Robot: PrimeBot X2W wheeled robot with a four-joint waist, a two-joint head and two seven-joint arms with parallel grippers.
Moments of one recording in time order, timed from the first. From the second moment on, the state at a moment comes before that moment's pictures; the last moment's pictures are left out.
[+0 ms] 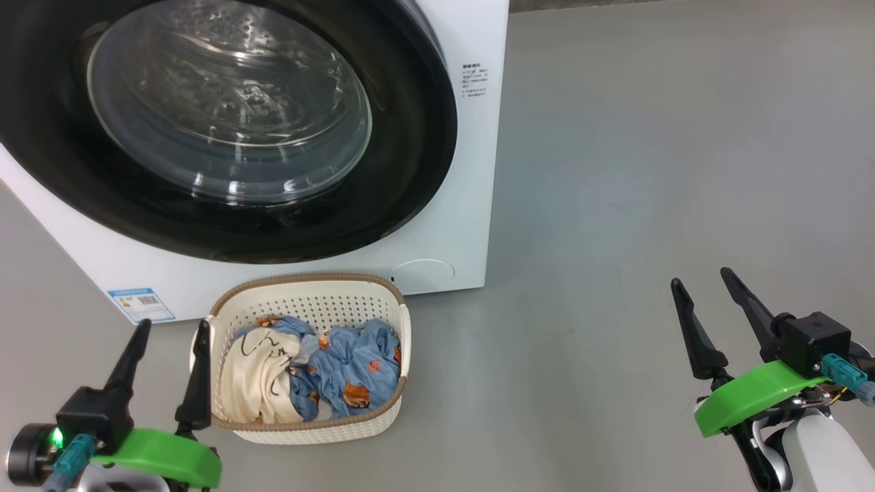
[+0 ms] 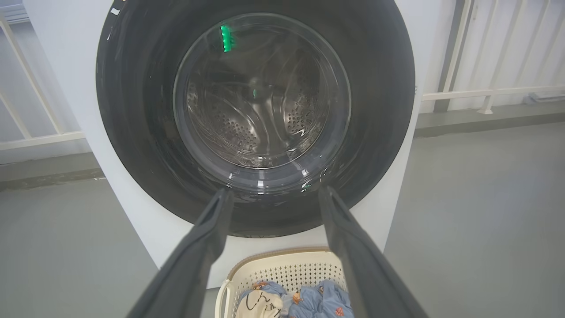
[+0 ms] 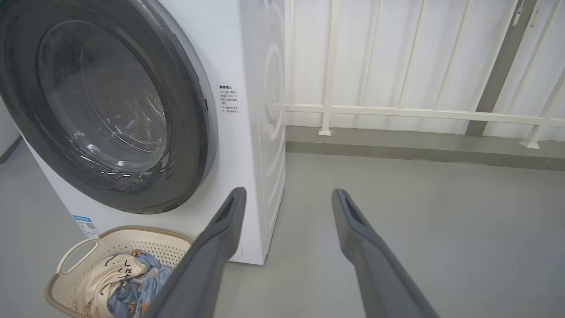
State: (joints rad) left arm -0.14 0.11 0.05 0.25 -0.11 -0.13 -0.26; right arm -0.25 -0.23 0.04 0.33 0.24 0.13 -0.25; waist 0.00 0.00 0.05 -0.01
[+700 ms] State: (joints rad) left arm -0.13 0.09 0.03 0.22 -0.12 -0.13 -0.26; right arm -0.40 -0.26 0.05 0.33 0.26 0.13 -0.25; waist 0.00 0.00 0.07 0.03
